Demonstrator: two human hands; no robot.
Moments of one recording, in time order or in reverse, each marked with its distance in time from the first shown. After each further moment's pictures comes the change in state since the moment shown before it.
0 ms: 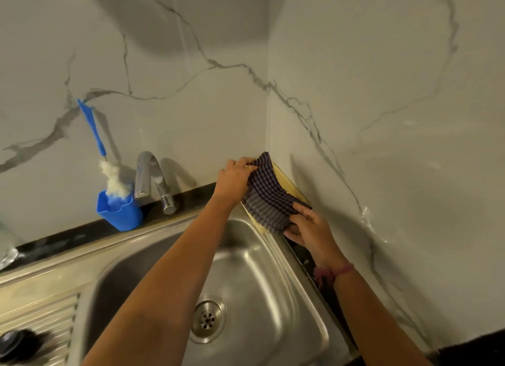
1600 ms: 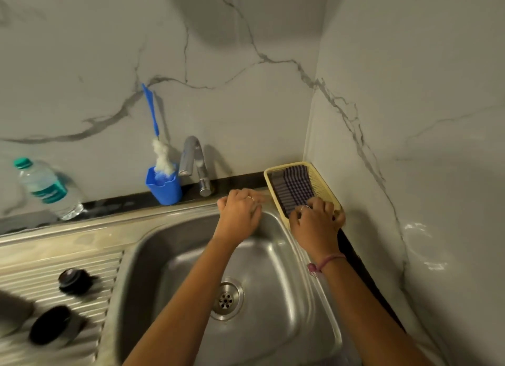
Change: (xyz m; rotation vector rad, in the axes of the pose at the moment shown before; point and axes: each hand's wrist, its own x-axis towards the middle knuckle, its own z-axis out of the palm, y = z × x) left_hand -0.114 -0.006 0.009 -0.196 0.125 -0.246; right_hand 0.025 0.018 0.034 -1.475 0.197 -0.573
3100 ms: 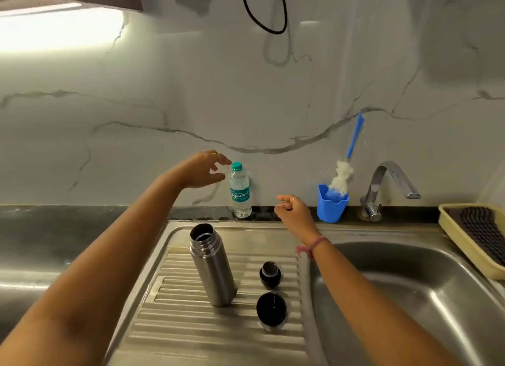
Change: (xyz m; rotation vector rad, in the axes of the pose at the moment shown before) left_hand -0.116 -0.361 -0.388 0.262 -0.116 -0.152; right_hand -0.072 -0.441 0.060 0.999 -0.433 -0.187
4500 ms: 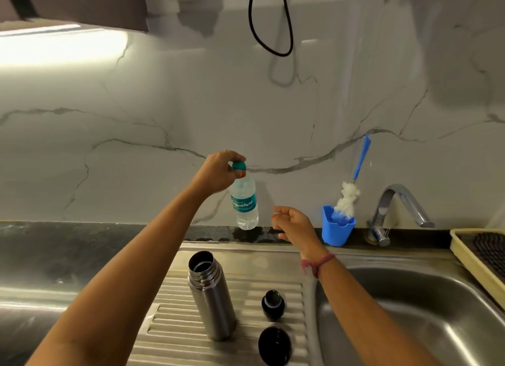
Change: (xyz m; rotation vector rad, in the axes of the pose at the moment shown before) left_hand 0.043 0.024 -0.004 -0.286 0.305 -0.080; right_hand 0.023 -0.022 0.001 0.253 -0.092 0.047
